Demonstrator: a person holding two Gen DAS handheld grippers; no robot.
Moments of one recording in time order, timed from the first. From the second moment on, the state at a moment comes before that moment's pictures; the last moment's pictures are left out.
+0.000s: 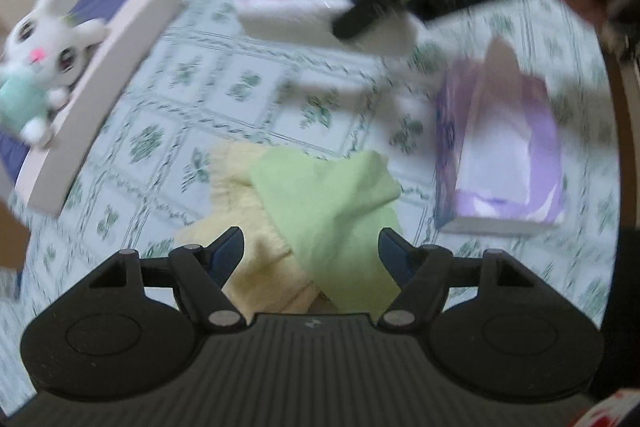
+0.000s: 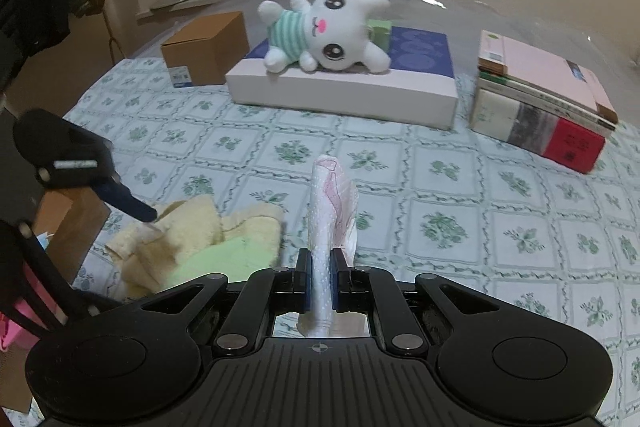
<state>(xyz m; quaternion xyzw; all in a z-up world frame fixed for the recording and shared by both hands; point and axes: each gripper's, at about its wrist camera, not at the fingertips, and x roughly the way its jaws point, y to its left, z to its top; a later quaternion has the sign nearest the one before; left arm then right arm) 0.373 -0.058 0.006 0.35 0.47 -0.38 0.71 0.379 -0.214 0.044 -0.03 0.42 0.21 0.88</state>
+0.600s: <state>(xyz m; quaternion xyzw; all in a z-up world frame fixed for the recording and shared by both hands) 0.380 -0.099 -0.023 0.44 0.47 -0.38 0.66 0.372 -0.261 0.021 0.01 0.43 0.19 0.88</state>
